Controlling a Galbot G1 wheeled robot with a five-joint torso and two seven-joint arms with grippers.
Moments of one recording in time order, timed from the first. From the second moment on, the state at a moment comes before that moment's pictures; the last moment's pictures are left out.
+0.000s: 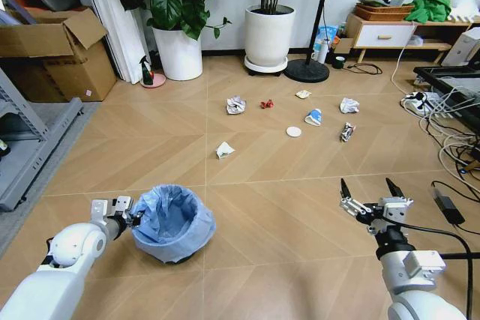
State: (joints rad) left arm 1.17 -0.95 -0.50 -1.67 -0.59 0.73 0.06; right arm -1.72 1.37 0.71 2.30 0.14 -0.06 0.06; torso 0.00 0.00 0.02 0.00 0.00
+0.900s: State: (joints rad) left arm 1.27 -1.03 -0.67 -1.98 -0.76 0.66 -0.17; right arm -1.69 1.35 0.73 2.33 0.23 -0.13 0.11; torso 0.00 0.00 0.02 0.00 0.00
